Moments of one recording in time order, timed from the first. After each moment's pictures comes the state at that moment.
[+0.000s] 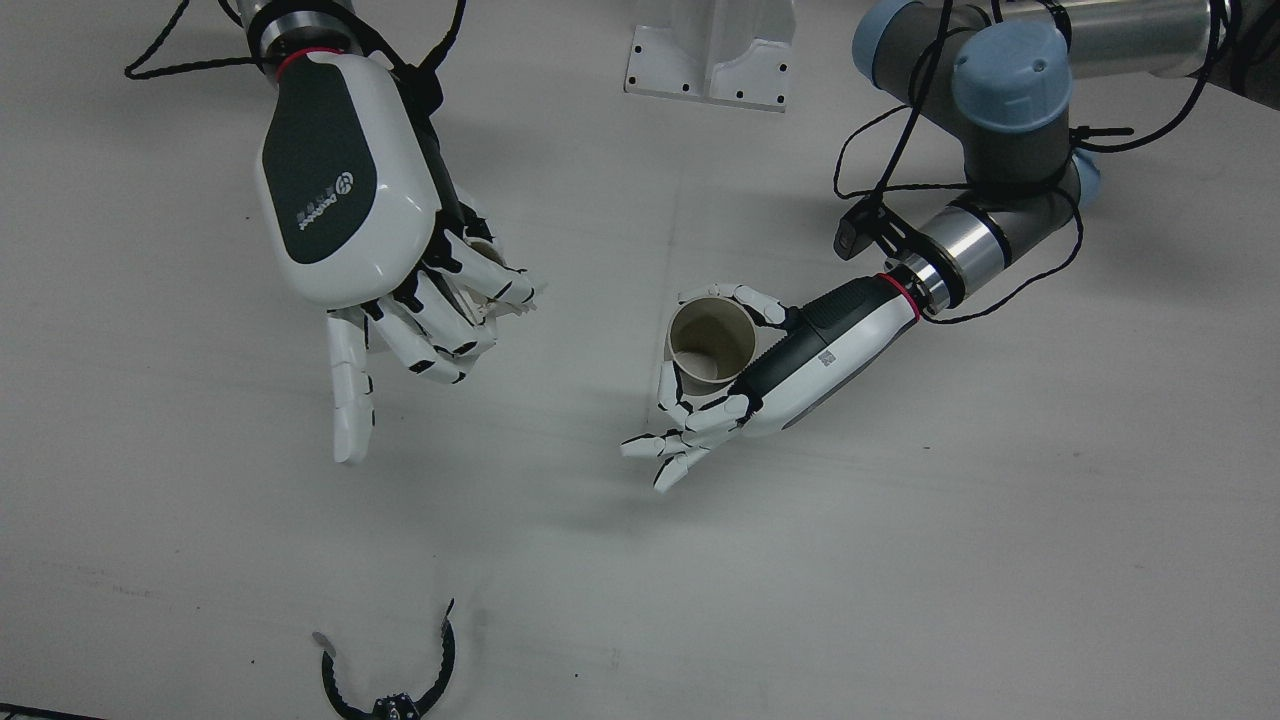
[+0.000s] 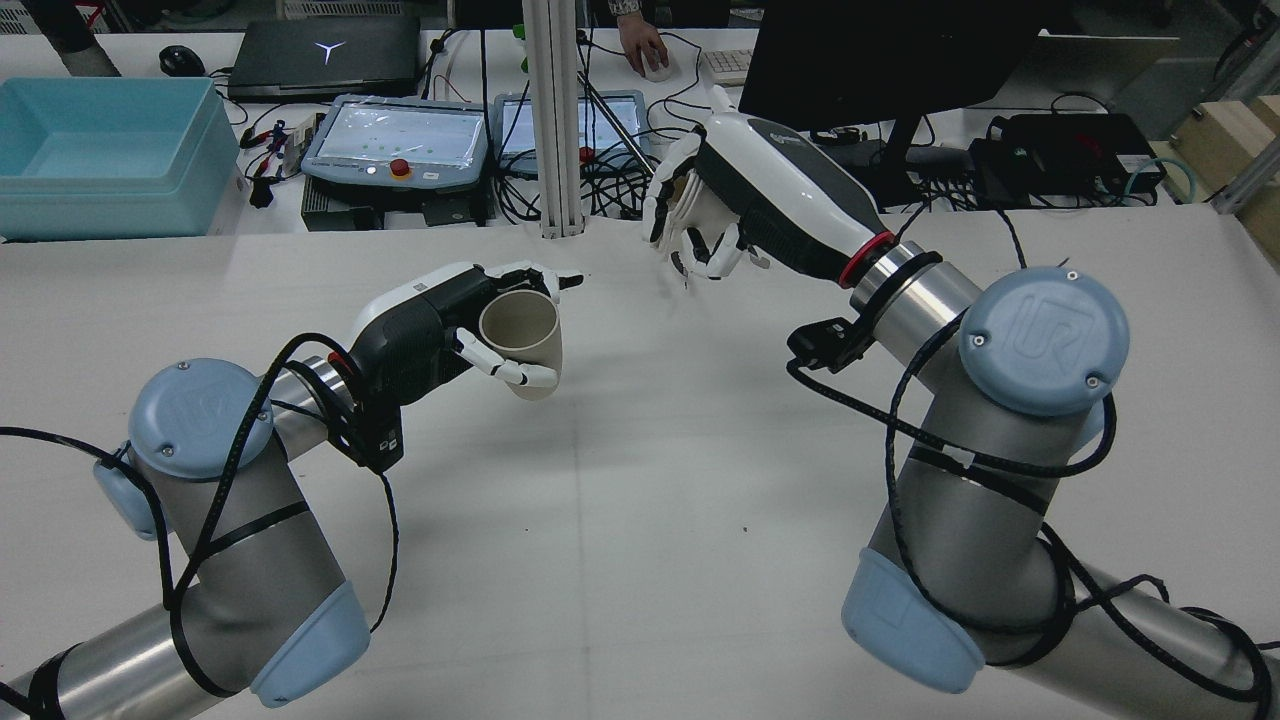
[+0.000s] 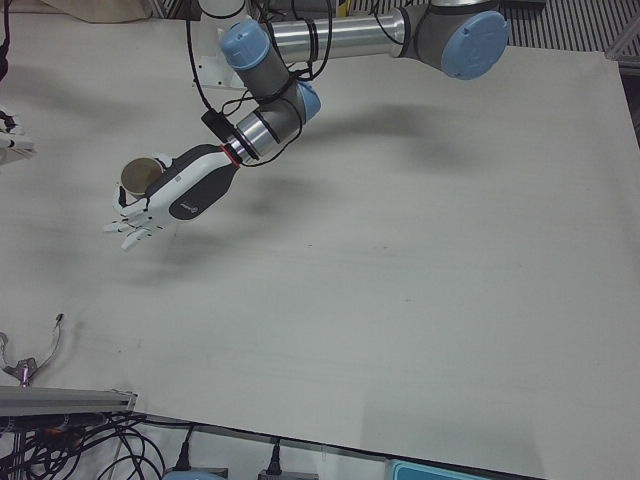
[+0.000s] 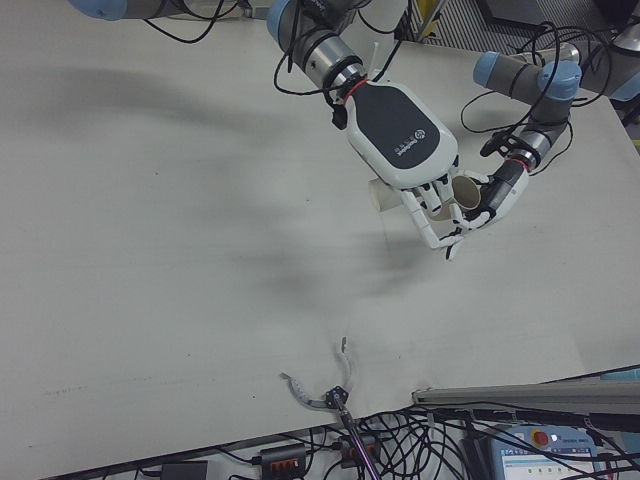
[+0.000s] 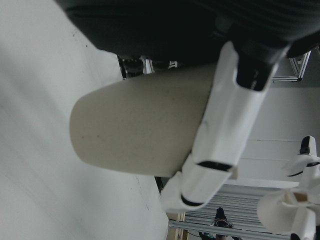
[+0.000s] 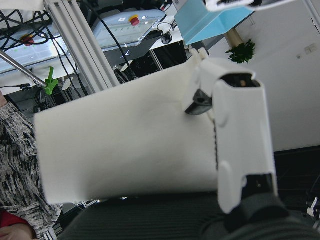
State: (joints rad) left arm -0.66 -2.25 -1.71 0.49 1.42 0.25; right arm 0.76 -0.93 2.02 -3.79 -1.17 -1.31
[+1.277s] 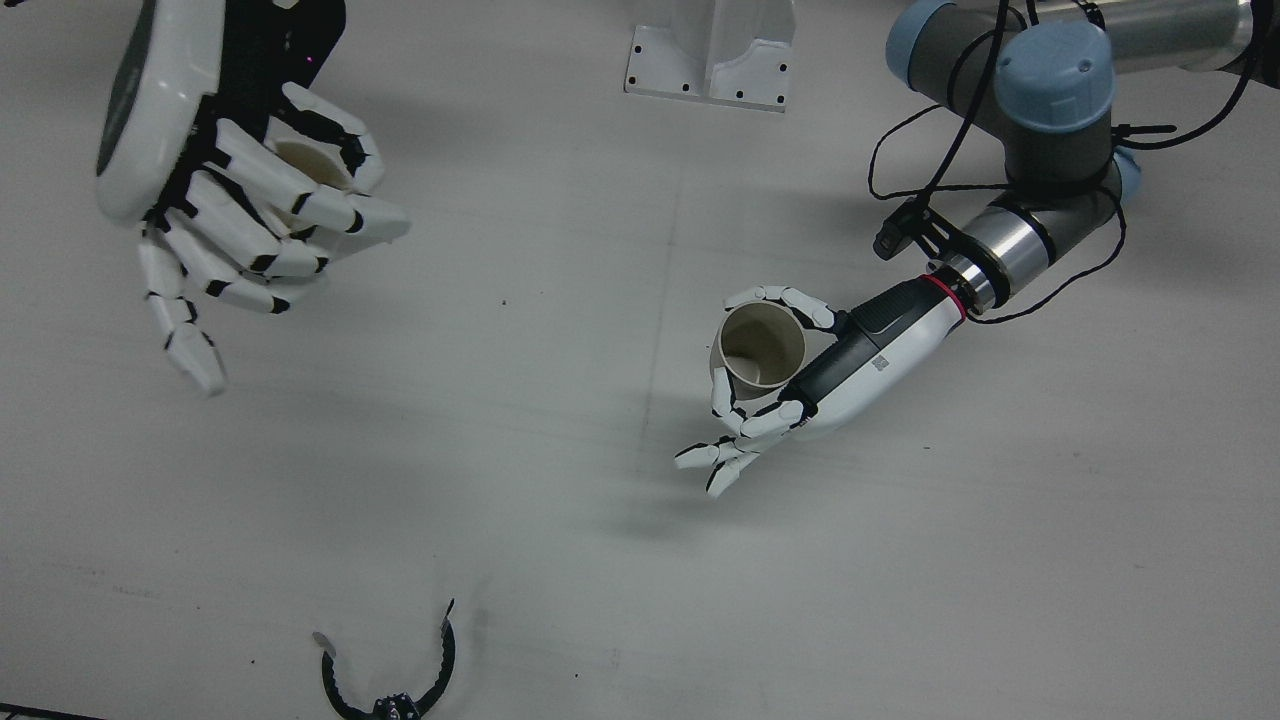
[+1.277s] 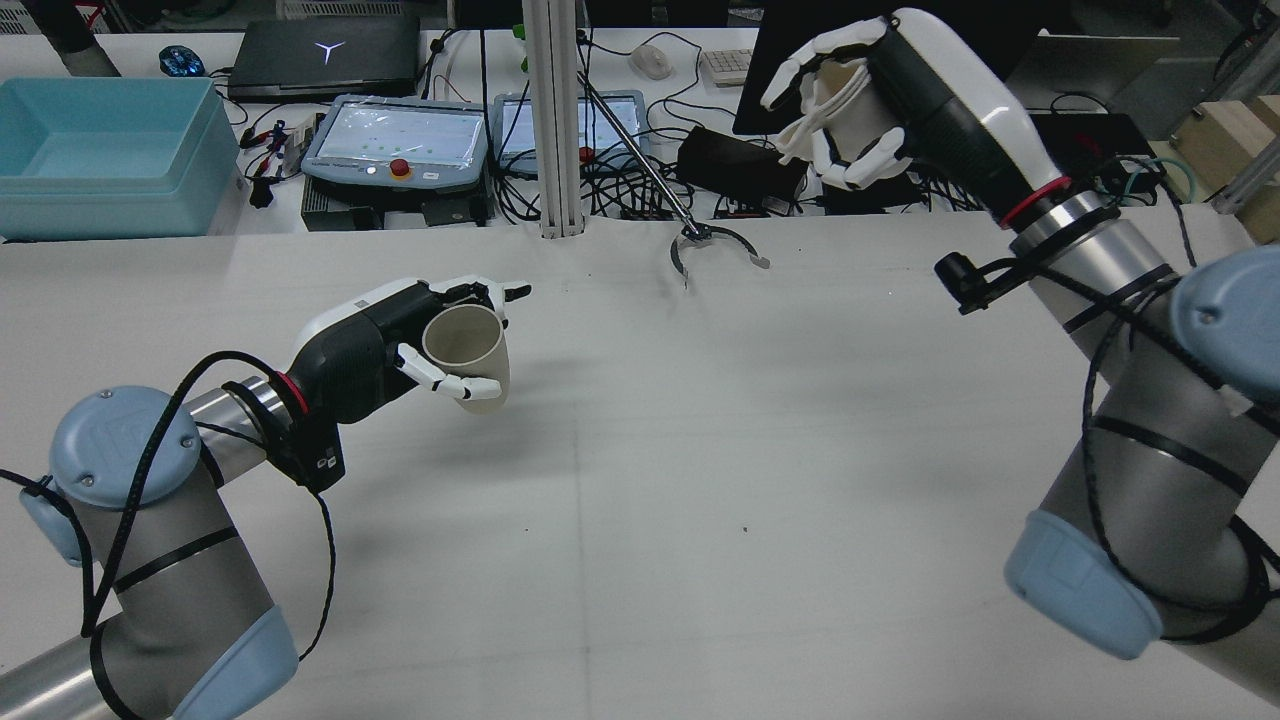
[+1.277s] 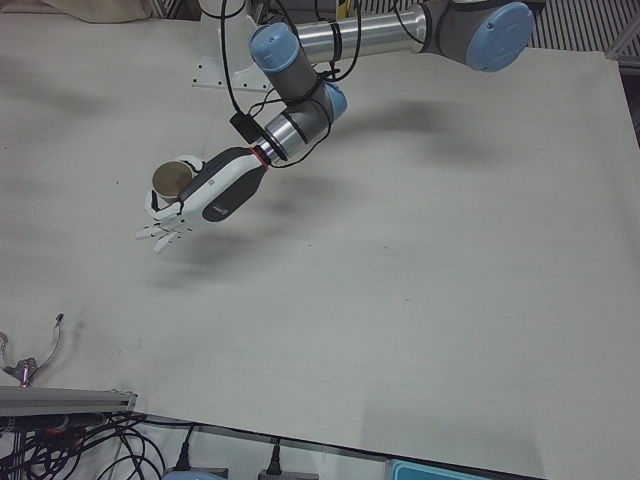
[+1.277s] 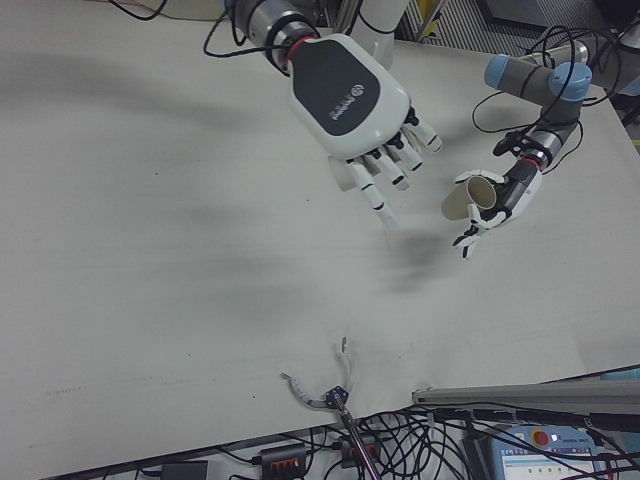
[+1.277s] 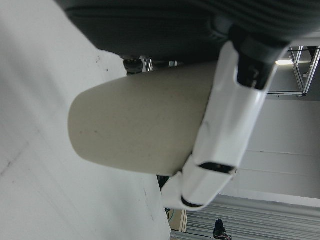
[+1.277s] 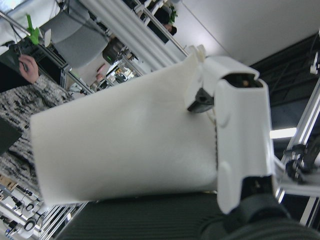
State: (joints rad) left arm -0.67 -2.14 -1.78 0.47 1.42 0.20; right arm 0.90 -1.11 2.17 -3.69 -1.09 -0.99
